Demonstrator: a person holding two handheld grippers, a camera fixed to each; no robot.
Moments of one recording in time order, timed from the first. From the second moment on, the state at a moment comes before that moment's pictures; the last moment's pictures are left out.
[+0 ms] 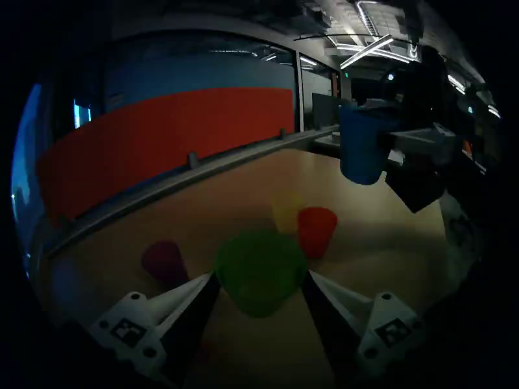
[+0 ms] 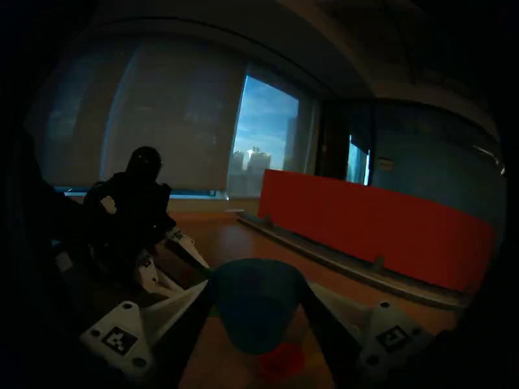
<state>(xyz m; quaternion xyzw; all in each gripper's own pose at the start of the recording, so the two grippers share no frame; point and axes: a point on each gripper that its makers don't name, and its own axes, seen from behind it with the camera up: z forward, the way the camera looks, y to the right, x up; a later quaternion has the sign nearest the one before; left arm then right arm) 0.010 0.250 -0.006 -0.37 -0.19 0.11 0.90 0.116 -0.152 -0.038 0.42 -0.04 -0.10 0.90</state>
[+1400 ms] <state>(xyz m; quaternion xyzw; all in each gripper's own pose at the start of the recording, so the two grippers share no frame) 0.110 0.226 -0.006 -0.40 -0.05 0.02 0.91 0.120 -0.167 -0.039 0.43 -0.04 -0.10 0.90</state>
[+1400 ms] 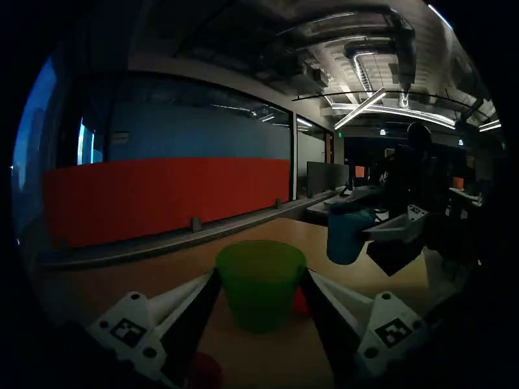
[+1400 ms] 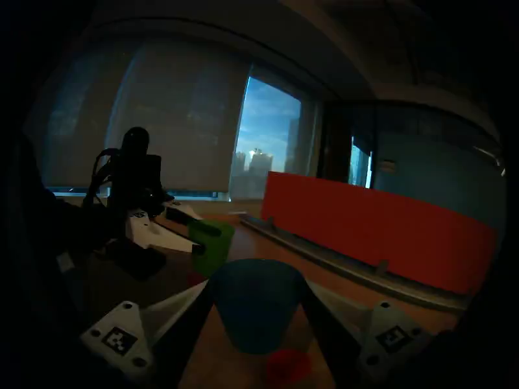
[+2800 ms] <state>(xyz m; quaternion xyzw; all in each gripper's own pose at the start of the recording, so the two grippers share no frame) 0.119 0.232 -0.015 -0.43 -0.03 0.03 0.90 0.137 -0.176 -0.035 0.43 -0.05 -0.05 0.90</state>
